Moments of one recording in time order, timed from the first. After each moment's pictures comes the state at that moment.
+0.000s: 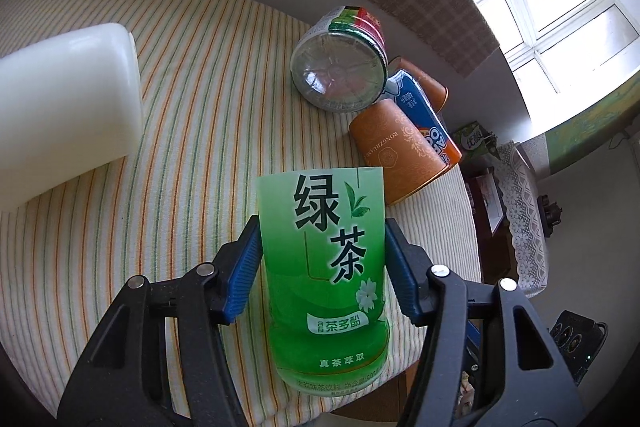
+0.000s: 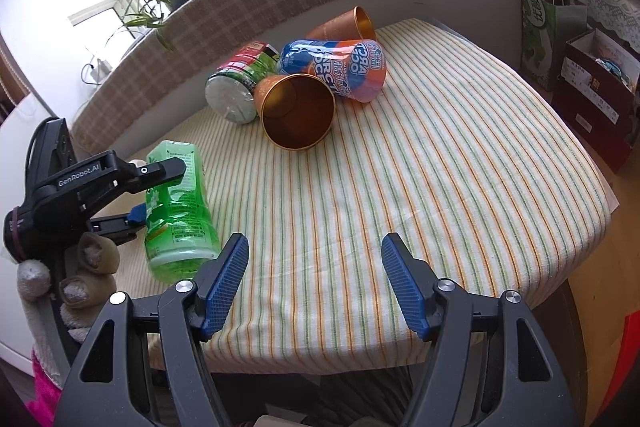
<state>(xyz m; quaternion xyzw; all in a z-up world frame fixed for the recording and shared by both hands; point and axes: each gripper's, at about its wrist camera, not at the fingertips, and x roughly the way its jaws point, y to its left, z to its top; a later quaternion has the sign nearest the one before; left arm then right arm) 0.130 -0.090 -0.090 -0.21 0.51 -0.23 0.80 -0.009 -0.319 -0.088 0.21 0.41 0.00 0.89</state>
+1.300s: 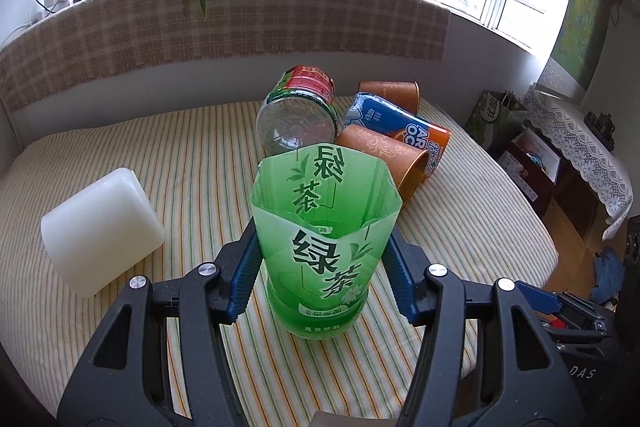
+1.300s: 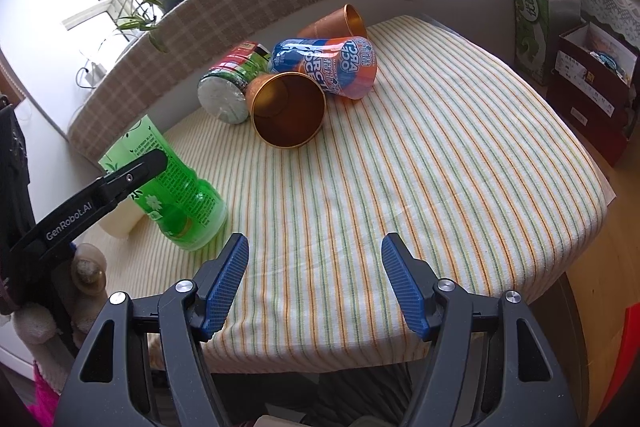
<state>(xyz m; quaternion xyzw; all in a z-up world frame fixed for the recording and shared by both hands) 0.082 -0.133 -0.054 0.01 0.38 -0.22 0.90 -0.011 -0.325 -0.090 0.22 0.41 -0.01 0.88</state>
